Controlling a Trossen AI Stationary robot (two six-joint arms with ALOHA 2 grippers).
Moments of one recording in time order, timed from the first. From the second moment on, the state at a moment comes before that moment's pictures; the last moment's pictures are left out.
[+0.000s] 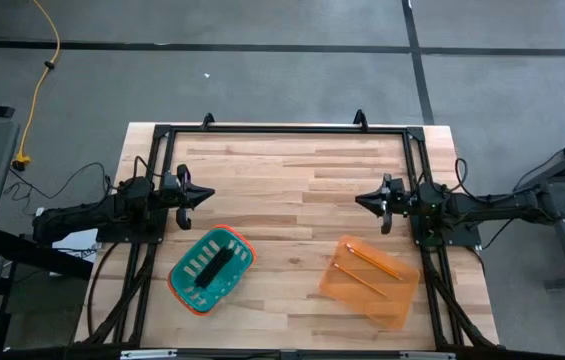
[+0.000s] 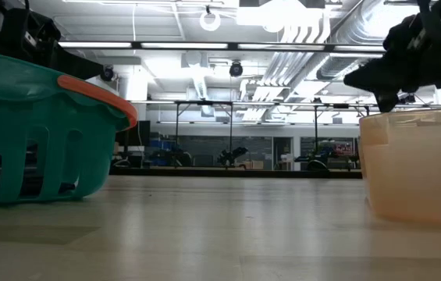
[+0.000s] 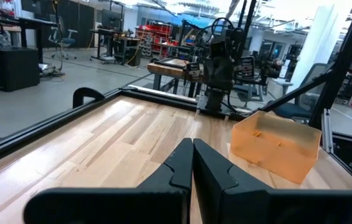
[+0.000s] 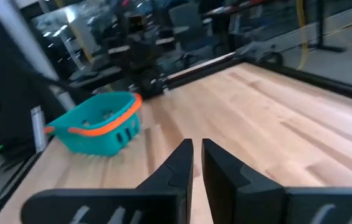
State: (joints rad) left arm 0.33 0.01 0.01 0.01 0.03 -0.16; right arm -0.03 0.34 0.07 0.20 0.11 0.31
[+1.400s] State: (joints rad) left arm 0.33 0.01 0.01 0.01 0.03 -0.16; right arm -0.03 0.18 0.02 0.15 0.17 0.41
